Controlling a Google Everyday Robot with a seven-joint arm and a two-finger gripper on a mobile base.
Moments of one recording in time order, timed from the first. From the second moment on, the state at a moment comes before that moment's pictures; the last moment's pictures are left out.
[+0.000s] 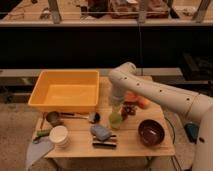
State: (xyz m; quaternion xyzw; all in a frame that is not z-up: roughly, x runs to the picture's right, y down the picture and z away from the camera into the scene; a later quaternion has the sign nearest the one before) arm 0.052 0.101 0.801 -0.31 -0.13 -0.16 0.93
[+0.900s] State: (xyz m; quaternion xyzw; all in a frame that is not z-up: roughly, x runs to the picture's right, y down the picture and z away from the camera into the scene) arm 0.056 0.145 0.843 -0.35 -0.14 -0.16 0.91
